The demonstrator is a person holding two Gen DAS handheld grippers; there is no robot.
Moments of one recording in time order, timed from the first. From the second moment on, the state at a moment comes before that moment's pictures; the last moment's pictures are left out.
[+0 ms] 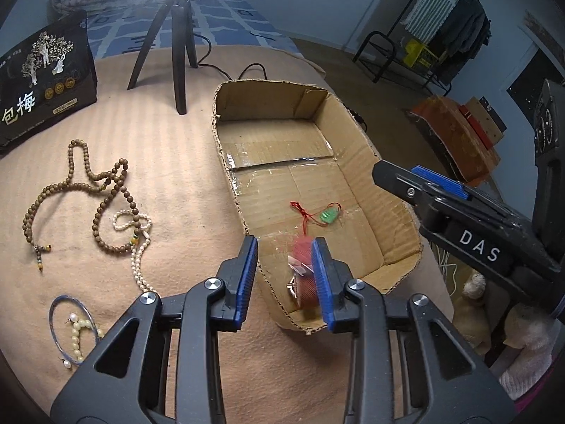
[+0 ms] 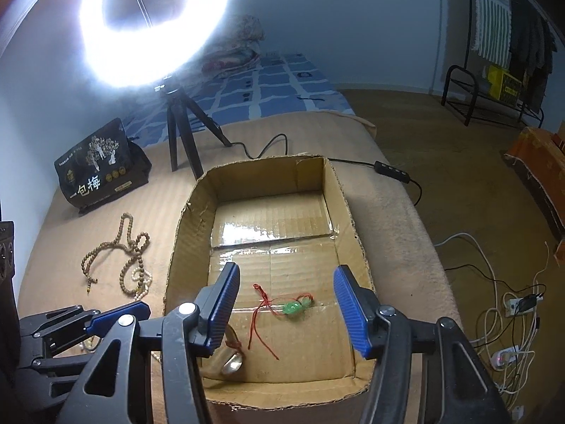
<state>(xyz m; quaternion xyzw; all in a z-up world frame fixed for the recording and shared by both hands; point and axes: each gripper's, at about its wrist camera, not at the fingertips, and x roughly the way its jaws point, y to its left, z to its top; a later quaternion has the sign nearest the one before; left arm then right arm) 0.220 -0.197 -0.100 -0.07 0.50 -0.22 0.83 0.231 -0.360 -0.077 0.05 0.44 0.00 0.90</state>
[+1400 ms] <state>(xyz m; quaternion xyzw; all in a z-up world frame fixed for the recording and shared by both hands) 0.198 0.002 -0.098 -0.06 0.51 -0.11 0.85 0.207 -0.254 -0.067 0.01 0.44 0.13 0.89</state>
